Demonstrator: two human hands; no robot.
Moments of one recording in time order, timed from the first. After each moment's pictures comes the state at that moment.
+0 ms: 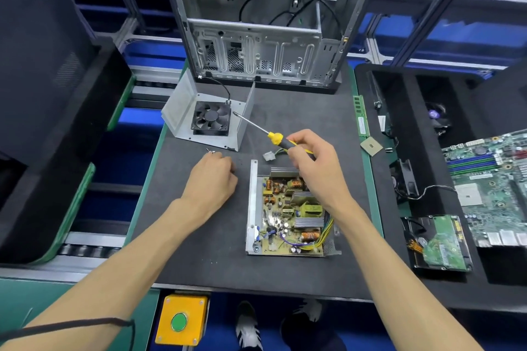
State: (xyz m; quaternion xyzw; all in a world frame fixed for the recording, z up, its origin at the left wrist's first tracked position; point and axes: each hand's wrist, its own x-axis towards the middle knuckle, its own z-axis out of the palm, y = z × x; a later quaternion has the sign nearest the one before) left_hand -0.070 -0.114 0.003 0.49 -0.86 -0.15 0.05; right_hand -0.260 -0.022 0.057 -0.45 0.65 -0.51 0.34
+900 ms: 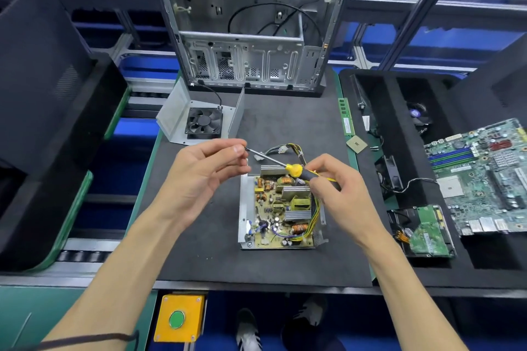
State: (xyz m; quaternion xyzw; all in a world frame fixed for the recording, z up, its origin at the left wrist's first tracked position) left_hand -0.067 -0.066 0.104 0.36 -0.43 -0.75 0.35; right_hand -0.271 0.058 0.090 -0.47 0.65 -0.49 0.33
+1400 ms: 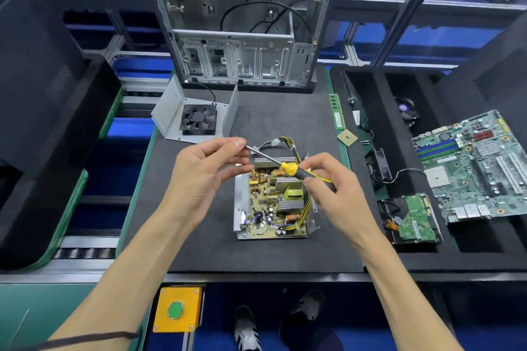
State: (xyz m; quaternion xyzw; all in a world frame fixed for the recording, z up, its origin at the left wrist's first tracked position) left_hand -0.075 -0.047 0.103 0.37 -0.43 -0.73 0.38; right_hand -0.263 0.081 0.091 -0.43 0.65 -0.51 0.36
